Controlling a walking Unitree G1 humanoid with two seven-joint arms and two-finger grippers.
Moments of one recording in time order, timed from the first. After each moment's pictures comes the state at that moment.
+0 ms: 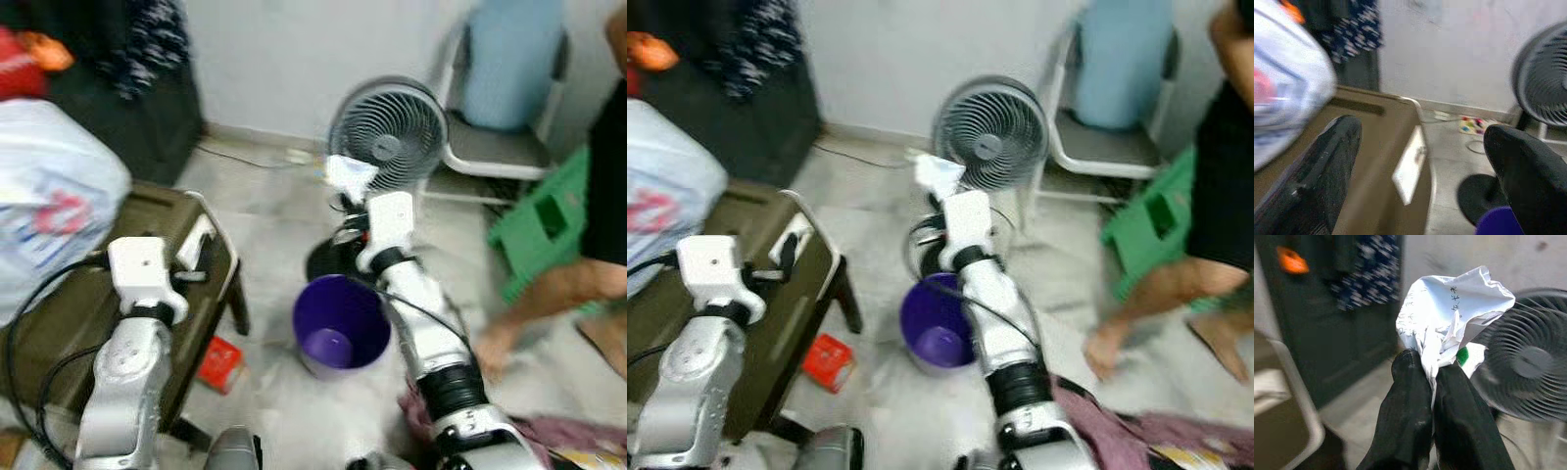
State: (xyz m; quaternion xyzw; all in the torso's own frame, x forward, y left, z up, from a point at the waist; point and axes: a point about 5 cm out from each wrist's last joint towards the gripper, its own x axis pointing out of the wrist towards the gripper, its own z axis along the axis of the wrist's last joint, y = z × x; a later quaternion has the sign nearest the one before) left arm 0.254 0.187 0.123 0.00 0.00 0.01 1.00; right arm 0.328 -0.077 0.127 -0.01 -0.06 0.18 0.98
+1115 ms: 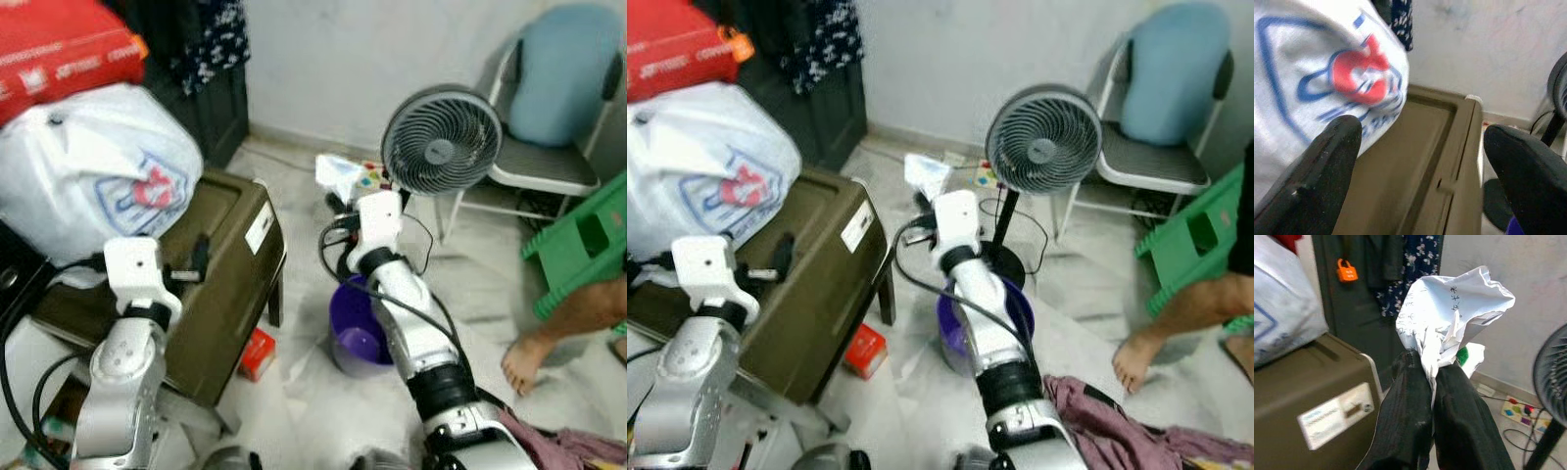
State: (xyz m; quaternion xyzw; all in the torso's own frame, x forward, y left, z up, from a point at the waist) left arm 0.254 0.183 0.125 -0.01 -0.01 0.00 1.00; right arm 0.329 -0.074 0.127 -0.01 -0.06 0.18 0.98
